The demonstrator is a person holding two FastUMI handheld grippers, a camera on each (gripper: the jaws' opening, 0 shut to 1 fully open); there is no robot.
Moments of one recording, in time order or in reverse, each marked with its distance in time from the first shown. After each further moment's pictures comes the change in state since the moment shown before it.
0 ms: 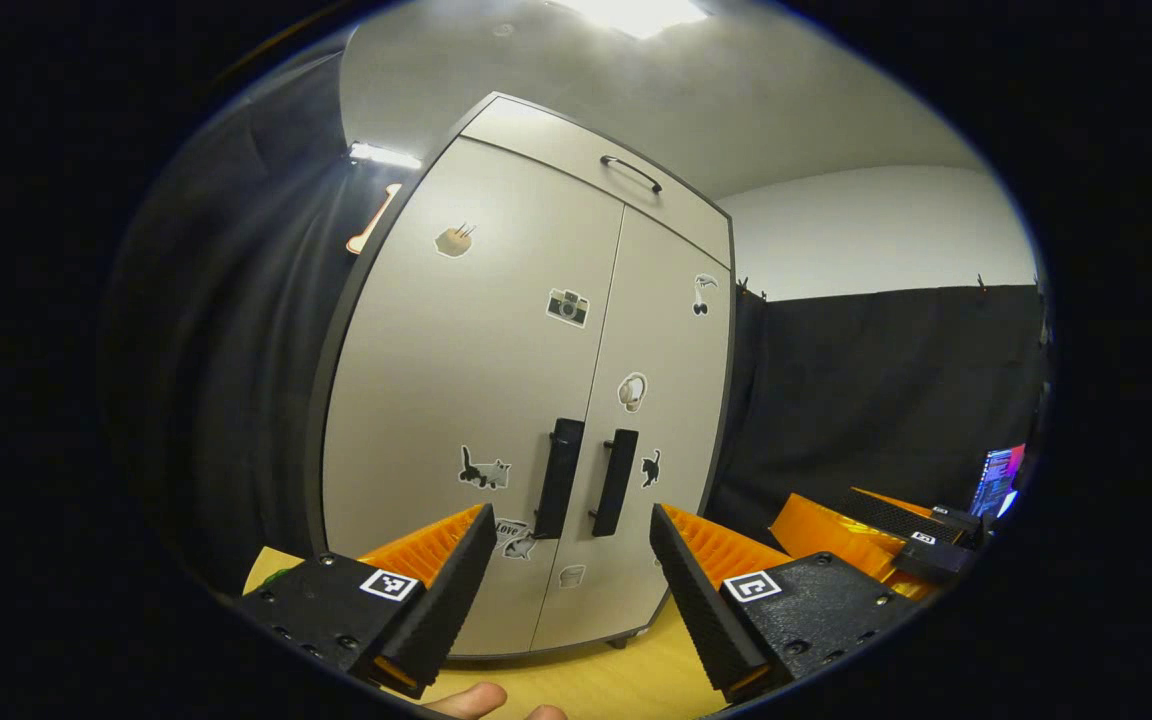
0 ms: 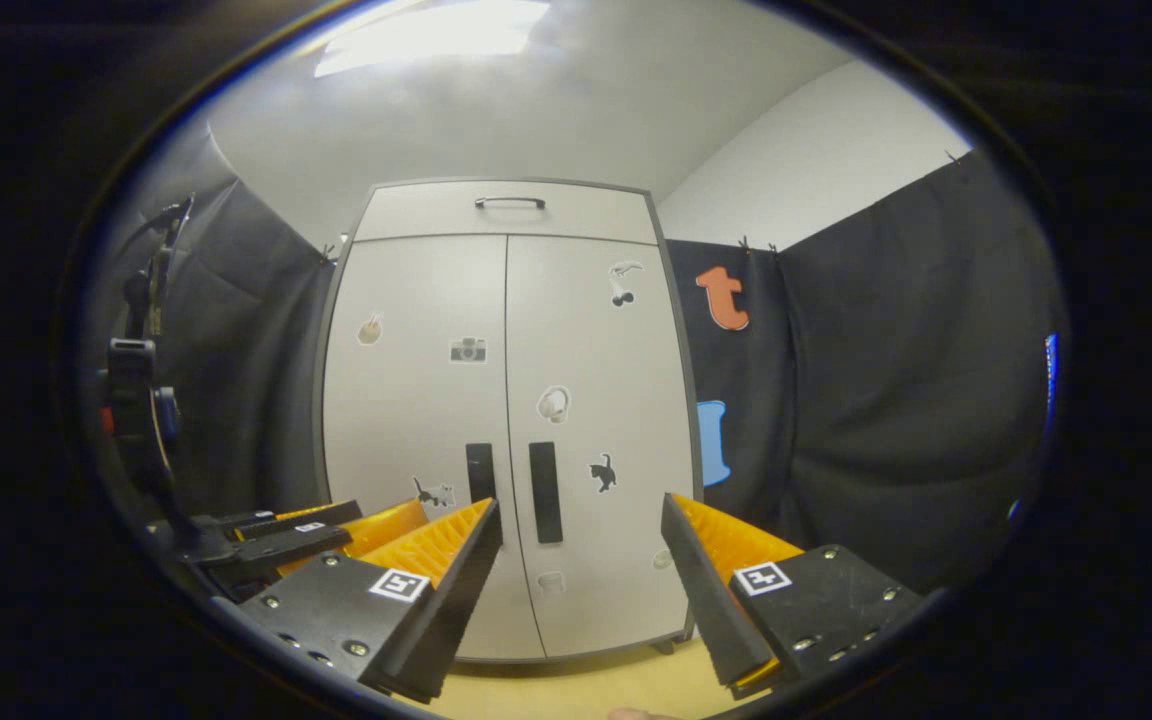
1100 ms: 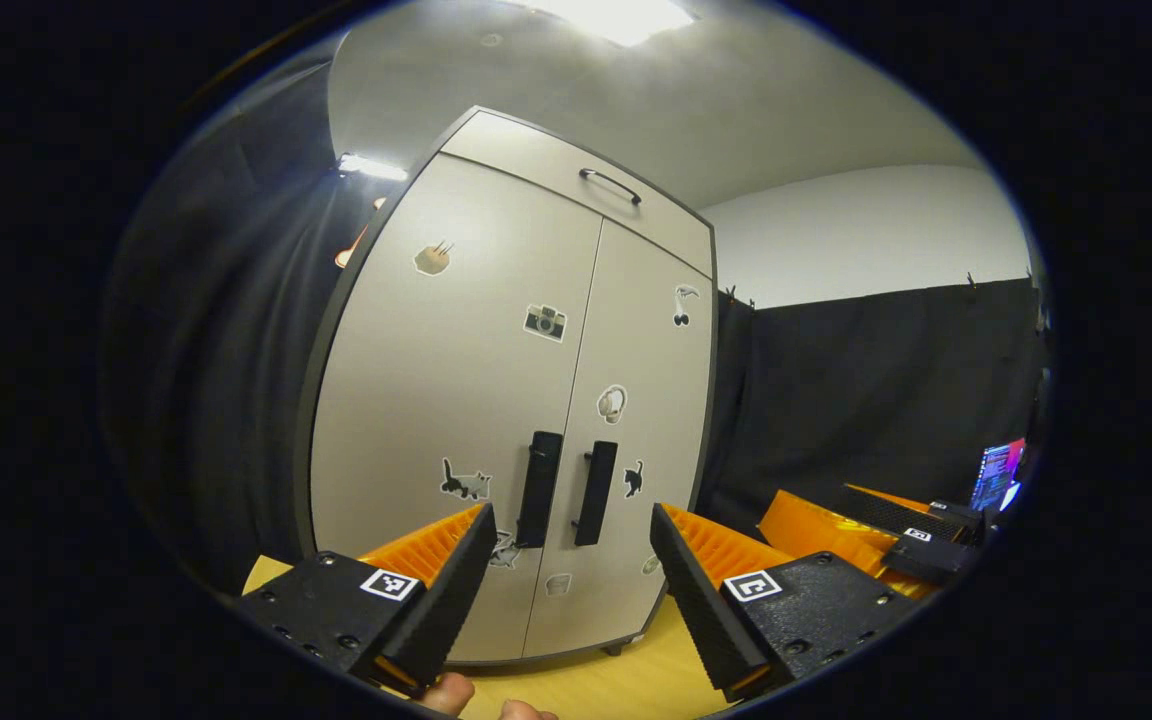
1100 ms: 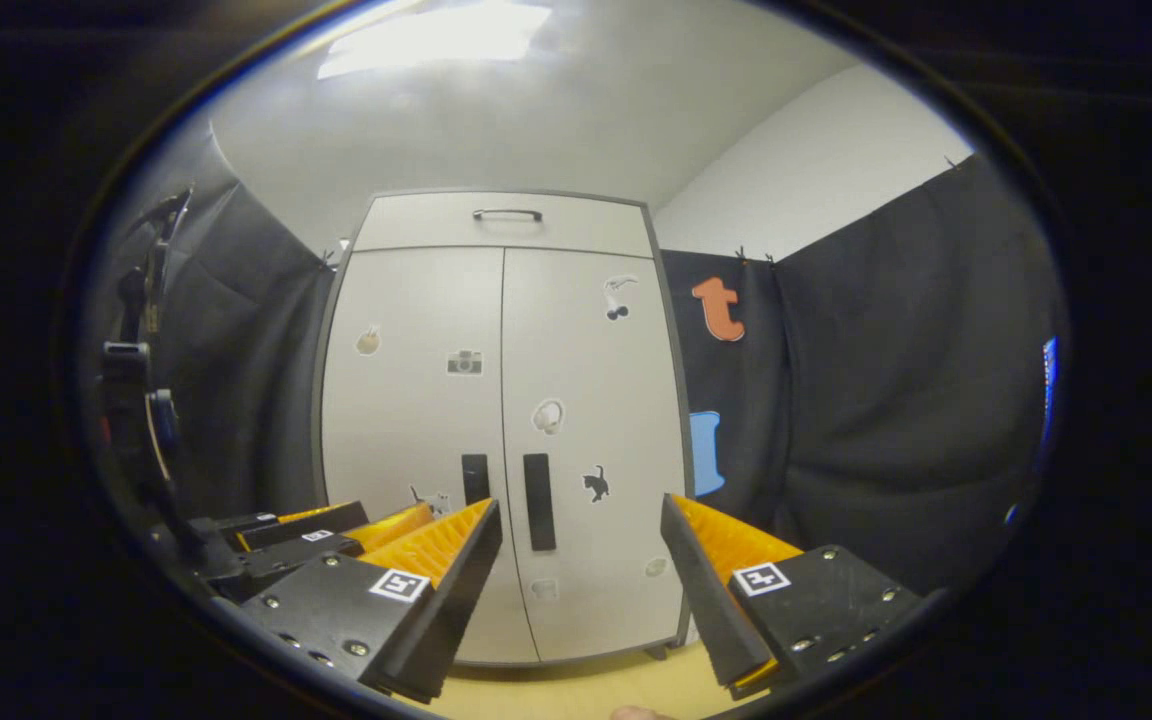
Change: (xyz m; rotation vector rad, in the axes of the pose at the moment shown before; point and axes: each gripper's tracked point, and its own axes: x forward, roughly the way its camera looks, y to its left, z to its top) left arm -0.002 -0.020 0.011 0.013 -0.057 -0.034; right arm -0.004 -0.005 0.013 0.008 -0.036 -0.009
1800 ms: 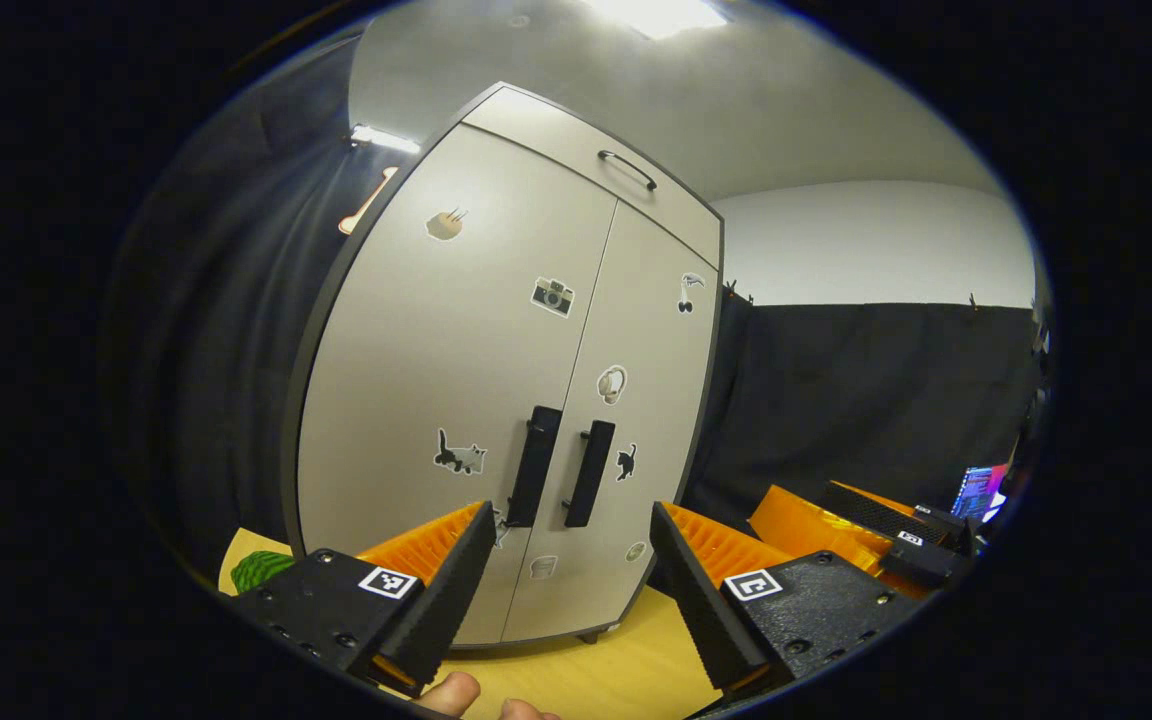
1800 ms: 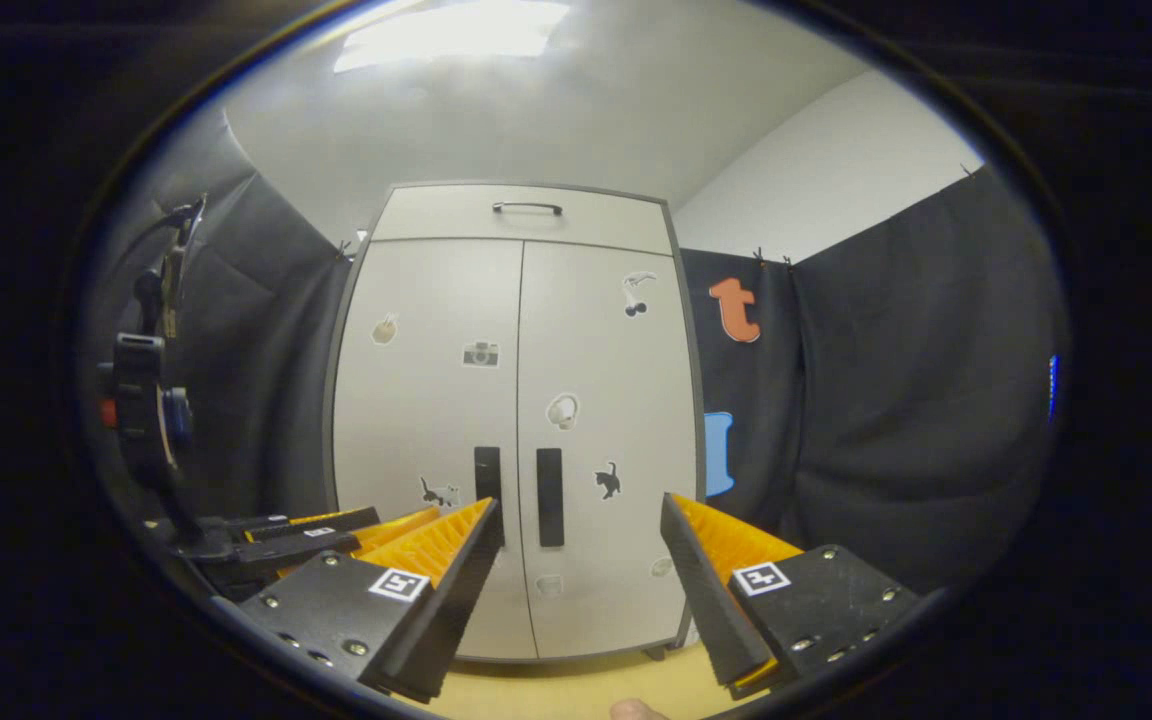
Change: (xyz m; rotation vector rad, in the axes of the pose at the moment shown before) left arm -0.004 0.003 -0.013 -0.065 0.064 -0.017; right arm 0.002 0.009 -0.001 -0.029 0.009 0.051
